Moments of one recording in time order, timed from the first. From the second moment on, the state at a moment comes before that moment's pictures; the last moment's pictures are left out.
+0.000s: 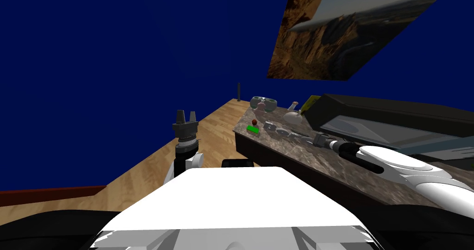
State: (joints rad) left arm 0.50 0.05 -0.03 -2.29 -0.08 -0.64 0.10; right arm 0.47 -1.29 -0.08 -1.22 0.82 -0.39 0.82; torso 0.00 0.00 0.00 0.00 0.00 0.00
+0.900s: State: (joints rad) left arm 0.50 0.05 -0.03 -2.29 -0.08 -0.64 0.10; right arm 0.47 -1.29 -0.08 -1.21 0.80 -0.39 0.85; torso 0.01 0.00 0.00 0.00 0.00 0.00
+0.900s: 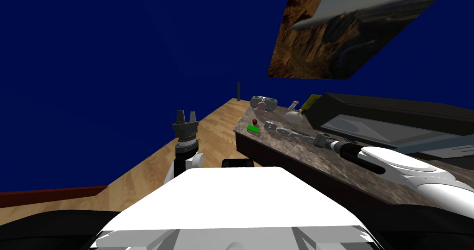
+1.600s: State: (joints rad) left arm 0.50 0.05 -0.03 -2.29 -0.08 -0.64 0.10; right arm 0.46 -1.31 -0.10 -1.08 0.75 -0.38 0.87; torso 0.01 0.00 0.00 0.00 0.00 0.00
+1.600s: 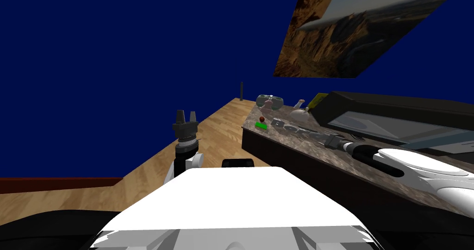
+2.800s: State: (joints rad) left arm 0.50 0.05 -0.03 -2.29 -0.08 -0.64 0.10; right arm 0.50 -1.37 -0.09 -0.89 0.75 -0.27 0.83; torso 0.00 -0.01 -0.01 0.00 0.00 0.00
